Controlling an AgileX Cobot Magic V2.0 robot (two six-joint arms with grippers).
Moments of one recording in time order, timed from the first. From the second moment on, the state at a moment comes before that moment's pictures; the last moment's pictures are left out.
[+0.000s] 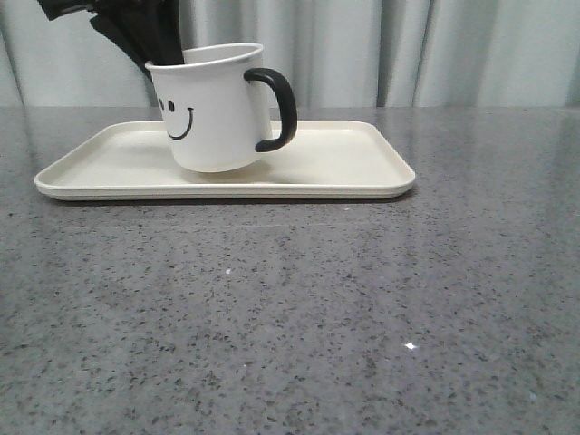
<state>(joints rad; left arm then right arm) -0.36 1.90 -1.86 -0.23 1.25 -0.02 0.10 0.54 -0.93 0.02 1.00 0.04</state>
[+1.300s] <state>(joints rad) -0.36 1.93 -1.91 -0.27 1.25 0.03 0.10 0.54 -0.93 0.02 1.00 0.04</state>
